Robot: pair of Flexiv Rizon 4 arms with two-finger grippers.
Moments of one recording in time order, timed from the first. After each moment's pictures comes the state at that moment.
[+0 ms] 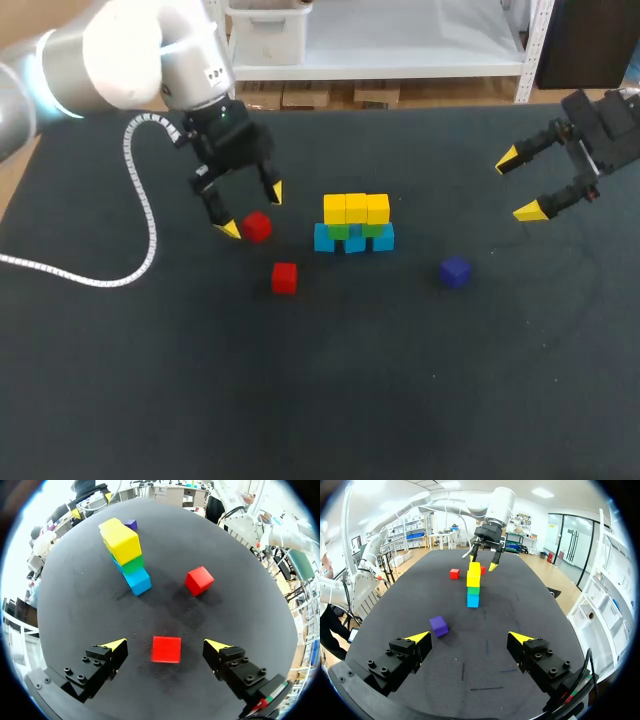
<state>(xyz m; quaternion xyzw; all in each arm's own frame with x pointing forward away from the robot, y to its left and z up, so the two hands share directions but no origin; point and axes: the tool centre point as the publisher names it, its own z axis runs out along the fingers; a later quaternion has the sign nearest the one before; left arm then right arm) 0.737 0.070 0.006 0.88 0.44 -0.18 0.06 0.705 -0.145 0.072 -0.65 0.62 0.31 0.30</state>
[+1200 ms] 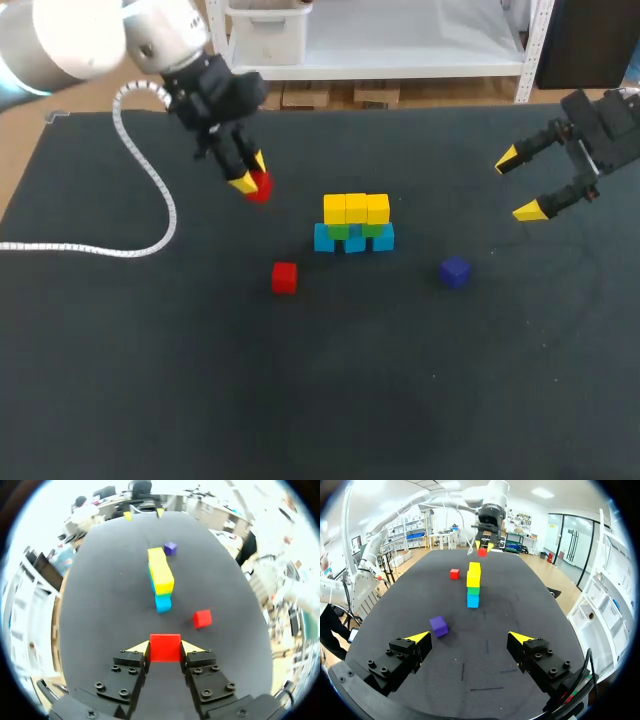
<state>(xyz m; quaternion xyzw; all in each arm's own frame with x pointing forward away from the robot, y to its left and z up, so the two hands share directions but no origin) 0.731 0.058 0.094 0.76 0.61 -0.20 0.10 0.705 -0.145 0.072 -0.65 0.62 0.31 0.30</state>
